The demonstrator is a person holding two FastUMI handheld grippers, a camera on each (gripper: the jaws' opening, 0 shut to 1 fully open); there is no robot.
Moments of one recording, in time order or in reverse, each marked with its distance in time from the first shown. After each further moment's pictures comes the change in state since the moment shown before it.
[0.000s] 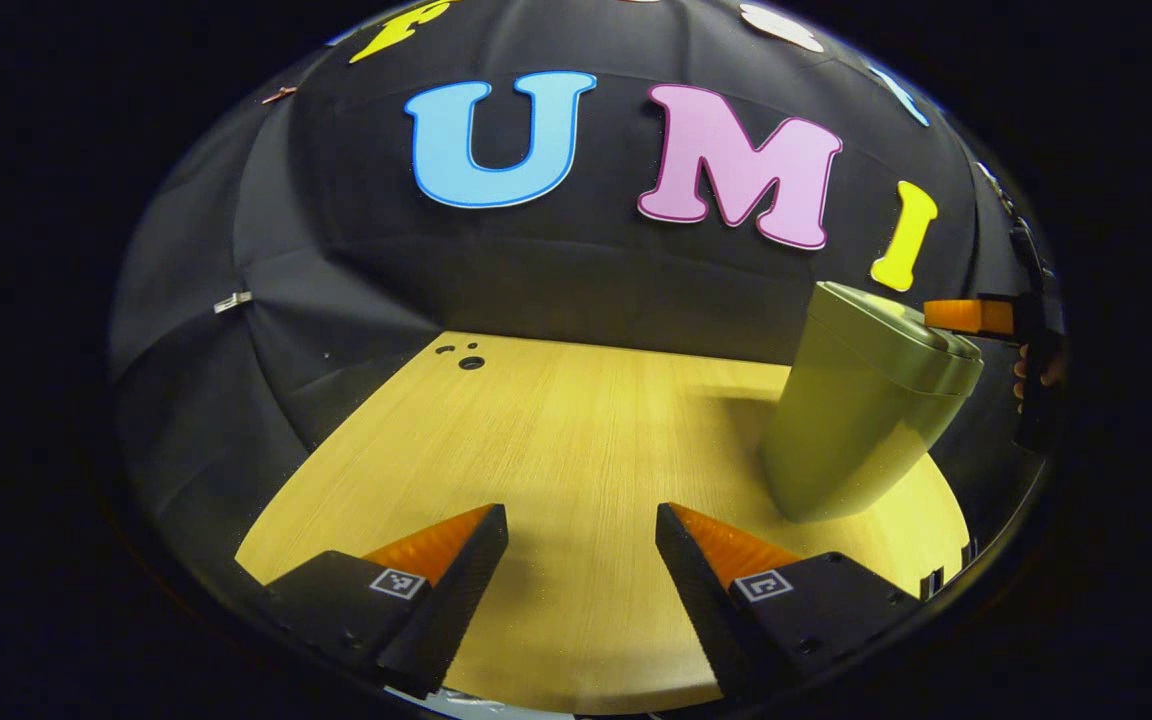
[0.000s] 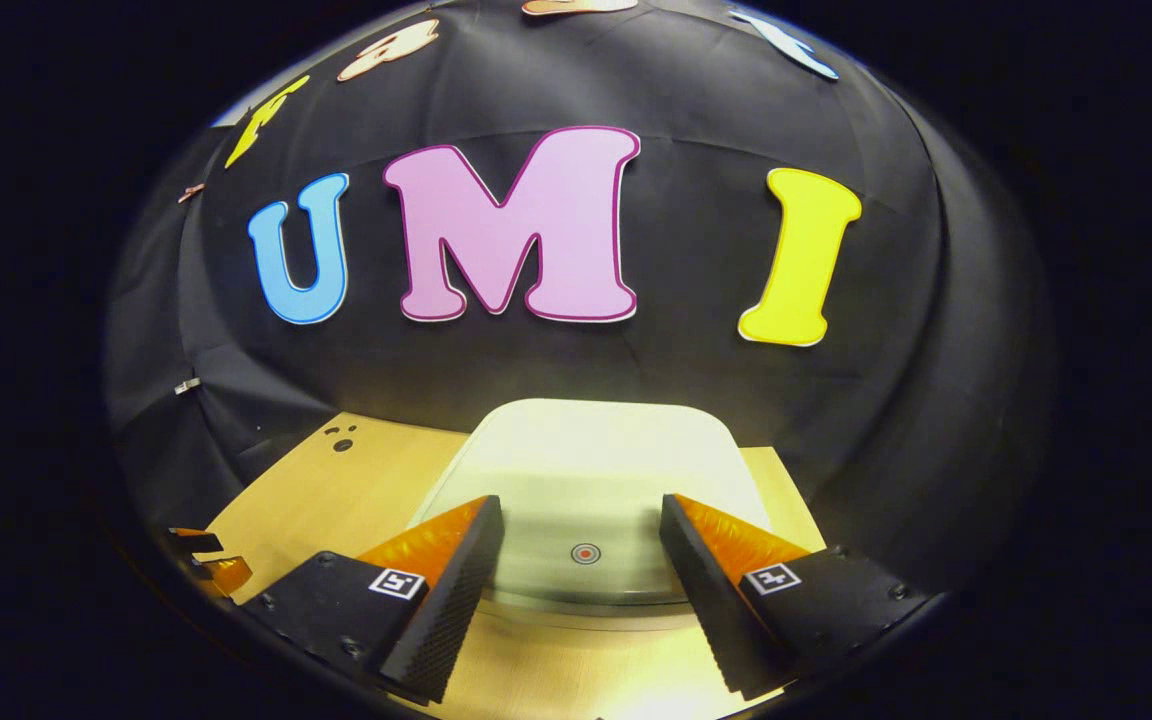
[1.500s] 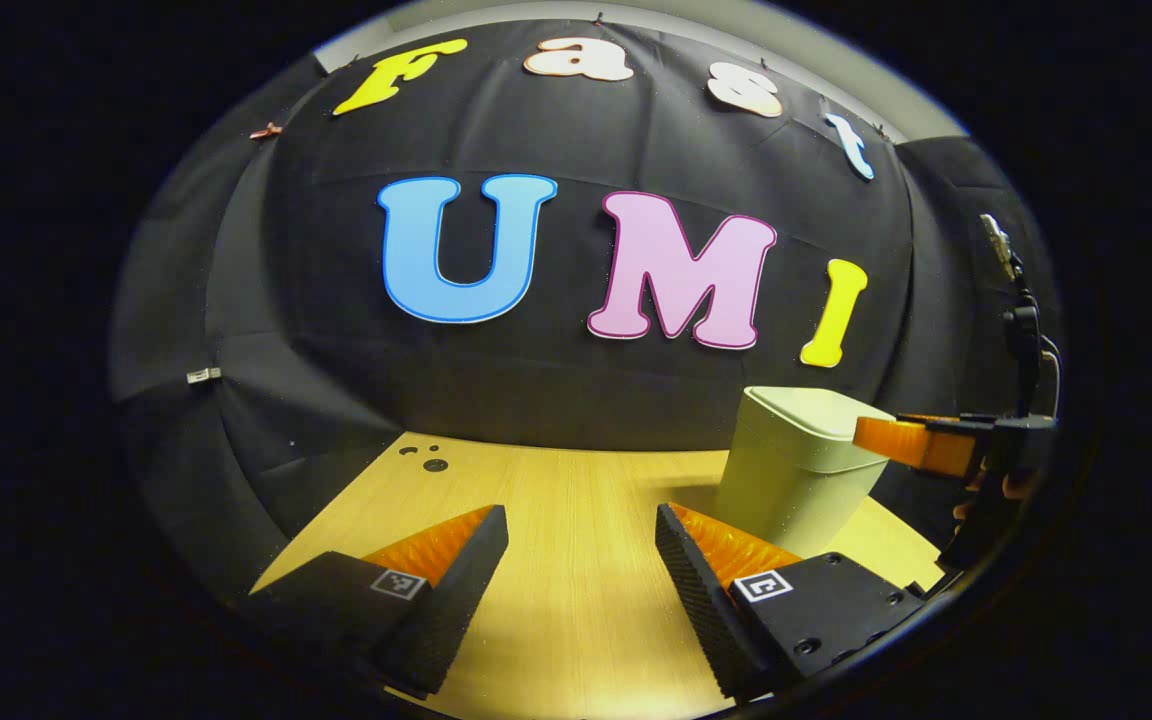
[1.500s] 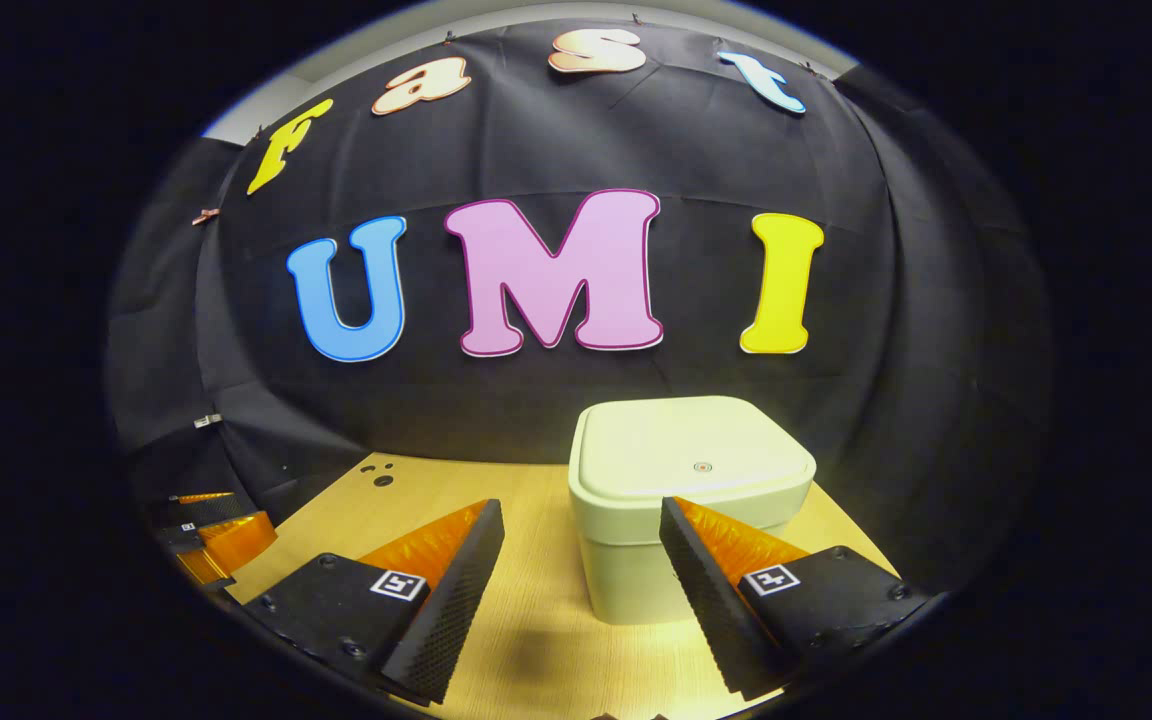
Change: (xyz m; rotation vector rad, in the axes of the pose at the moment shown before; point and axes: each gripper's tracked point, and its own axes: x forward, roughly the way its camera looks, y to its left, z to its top) left arm -0.064 -0.011 0.078 0.020 -0.294 -0.127; right arm -0.102 0.101 -0.026 0.063 -0.149 -0.035
